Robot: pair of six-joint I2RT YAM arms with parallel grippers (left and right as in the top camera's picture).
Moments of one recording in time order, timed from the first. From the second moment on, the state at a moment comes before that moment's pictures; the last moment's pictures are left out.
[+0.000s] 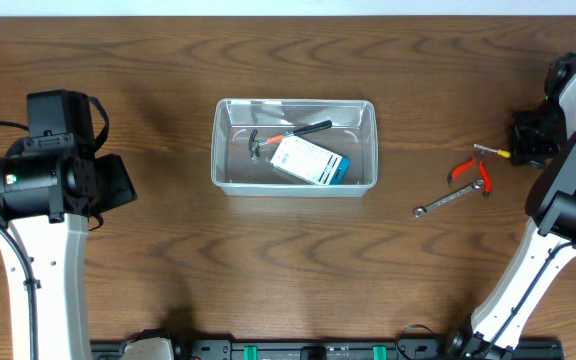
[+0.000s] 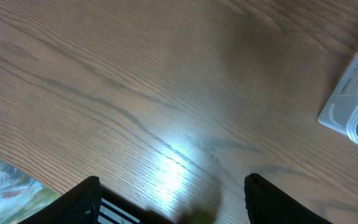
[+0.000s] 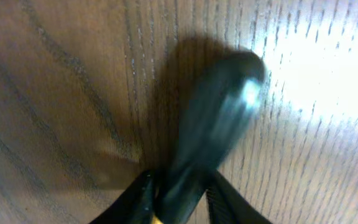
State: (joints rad) left arm 0.13 1.27 1.47 -1.44 -0.24 -0.25; right arm -0.40 2.41 1.98 -1.23 0.05 1.16
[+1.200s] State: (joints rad) left arm 0.13 1.27 1.47 -1.44 -0.24 -0.25; right arm -0.23 2.46 2.48 -1.21 -0.02 0.64
